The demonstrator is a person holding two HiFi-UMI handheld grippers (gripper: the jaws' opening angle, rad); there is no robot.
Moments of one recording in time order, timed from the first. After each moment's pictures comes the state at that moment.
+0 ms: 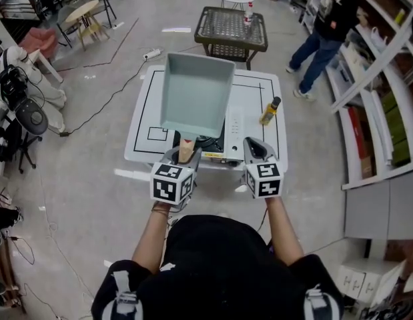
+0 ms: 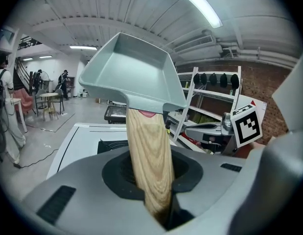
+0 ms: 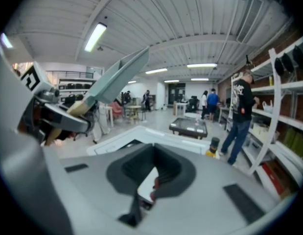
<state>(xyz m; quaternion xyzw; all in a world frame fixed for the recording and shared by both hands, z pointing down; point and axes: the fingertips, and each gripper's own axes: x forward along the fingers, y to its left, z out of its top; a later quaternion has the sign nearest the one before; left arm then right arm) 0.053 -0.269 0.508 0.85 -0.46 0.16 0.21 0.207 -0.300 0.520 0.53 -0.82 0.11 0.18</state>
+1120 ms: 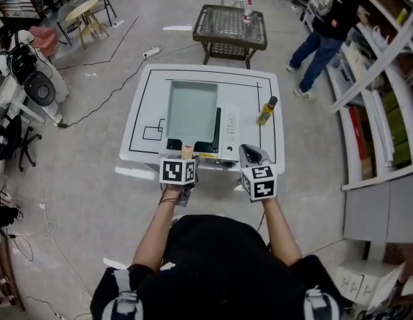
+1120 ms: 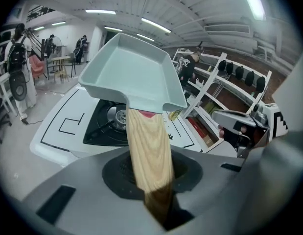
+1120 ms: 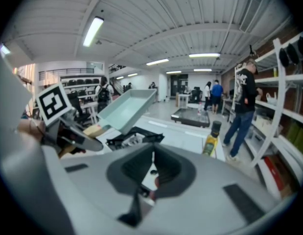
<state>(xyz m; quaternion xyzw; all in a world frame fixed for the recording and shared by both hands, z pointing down) 0.063 -0.277 0.637 0.76 -0.47 0.24 0.38 0.222 -0.295 0.572 0.51 -0.82 0.14 0.22</state>
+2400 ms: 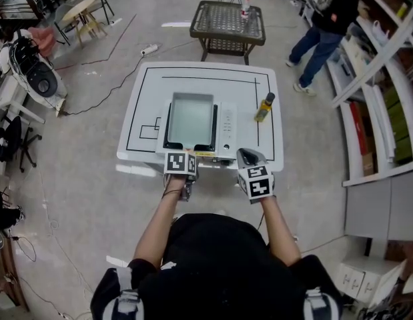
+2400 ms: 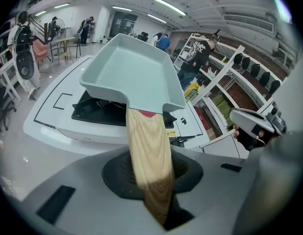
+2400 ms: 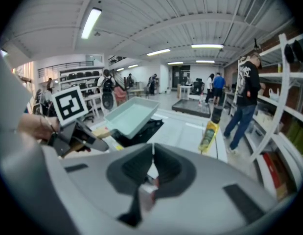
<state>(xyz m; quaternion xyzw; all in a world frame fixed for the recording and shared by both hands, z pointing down) 0.069 -0.275 0.706 0.71 -0.46 0.29 0.45 0.231 -0.289 0.612 0.49 -0.81 0.17 0.26</state>
